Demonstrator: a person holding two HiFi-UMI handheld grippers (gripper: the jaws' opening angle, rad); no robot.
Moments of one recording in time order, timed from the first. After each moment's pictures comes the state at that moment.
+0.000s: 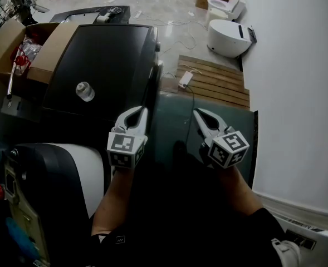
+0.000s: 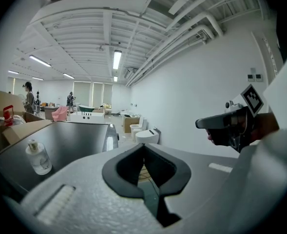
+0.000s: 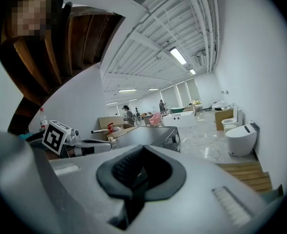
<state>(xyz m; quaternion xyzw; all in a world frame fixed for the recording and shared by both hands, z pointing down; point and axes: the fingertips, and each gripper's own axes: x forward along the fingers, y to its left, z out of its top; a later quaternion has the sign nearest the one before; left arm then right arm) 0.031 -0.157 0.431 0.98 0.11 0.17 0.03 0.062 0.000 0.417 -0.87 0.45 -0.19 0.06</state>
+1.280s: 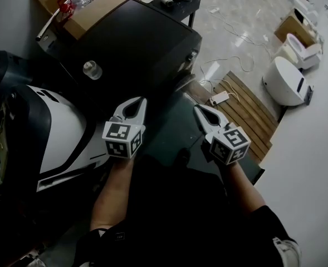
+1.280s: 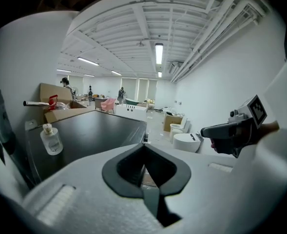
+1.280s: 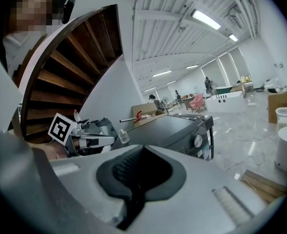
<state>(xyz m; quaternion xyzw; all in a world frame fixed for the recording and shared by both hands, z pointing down) 0.161 -0.154 0.459 0.96 -0.17 0.22 0.09 0.267 -0.027 0.455 -0.69 0.68 -0.24 0.03</state>
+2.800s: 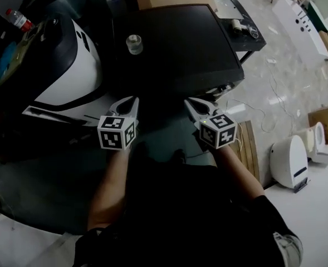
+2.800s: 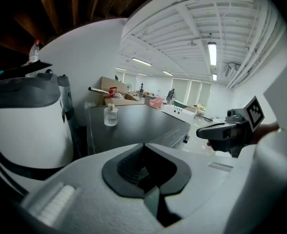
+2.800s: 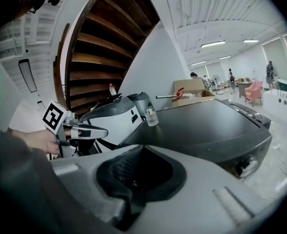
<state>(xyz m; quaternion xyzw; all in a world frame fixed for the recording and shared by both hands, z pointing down) 0.084 -0.175 0.476 0.84 -0.46 0.21 0.19 0.247 -0.149 0.485 -0.44 0.86 -0.24 -0.11</state>
